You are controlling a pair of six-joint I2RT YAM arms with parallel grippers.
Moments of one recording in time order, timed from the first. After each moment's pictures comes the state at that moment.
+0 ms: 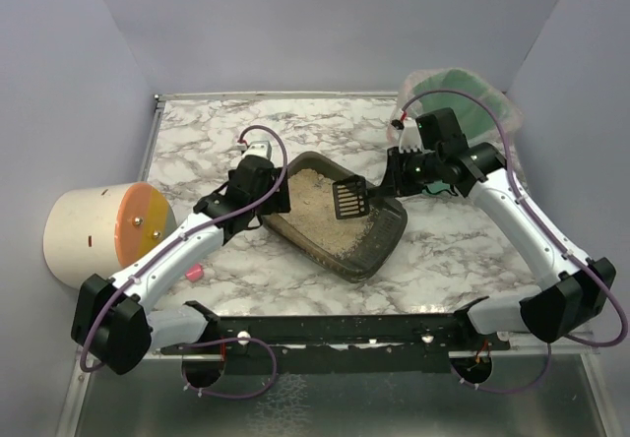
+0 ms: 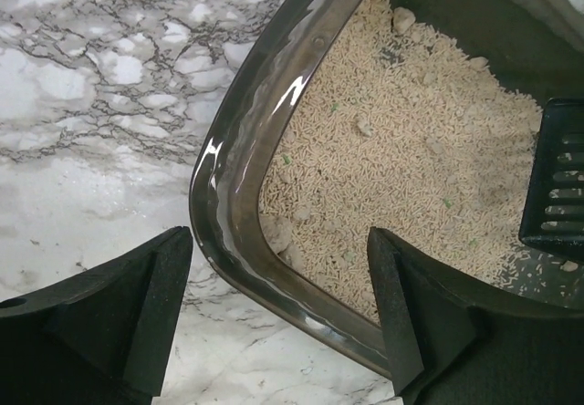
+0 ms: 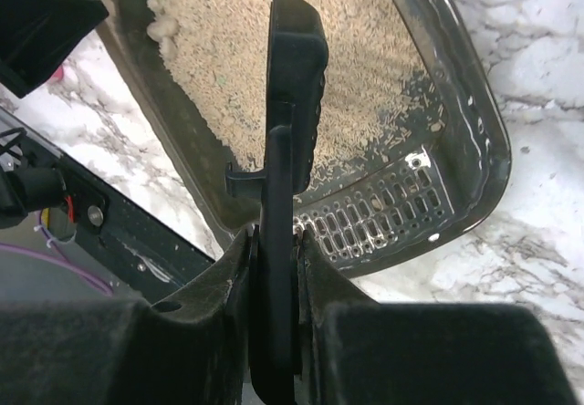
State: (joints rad) left arm -0.56 1.18 0.89 -0.41 -0.25 -0.44; right arm 0.44 1.33 1.37 -0.88 -0.33 0.23
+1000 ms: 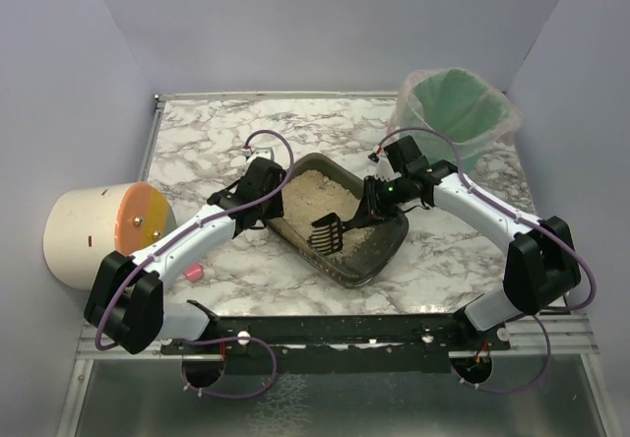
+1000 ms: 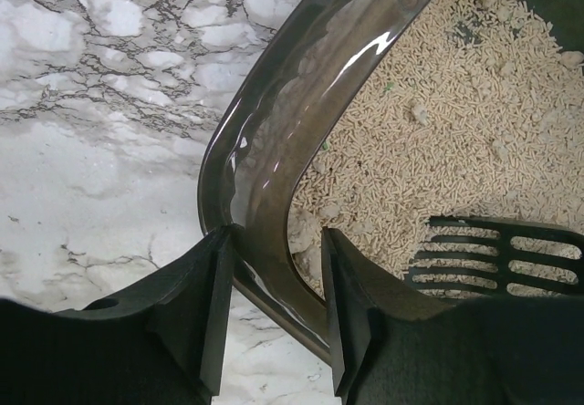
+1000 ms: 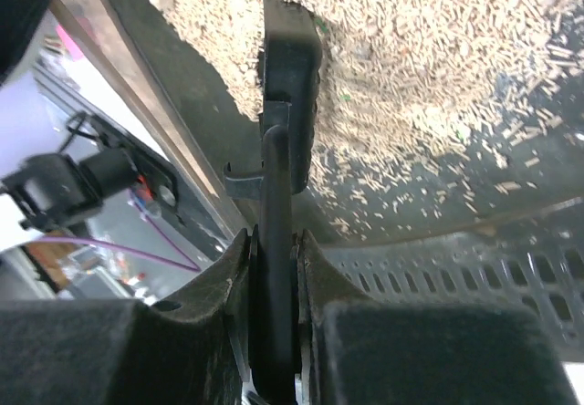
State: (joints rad) left arm -0.56 1.32 0.88 -0.42 -0.26 -0.50; right arm 0.50 1.53 1.14 -0.70 -0.52 0.48
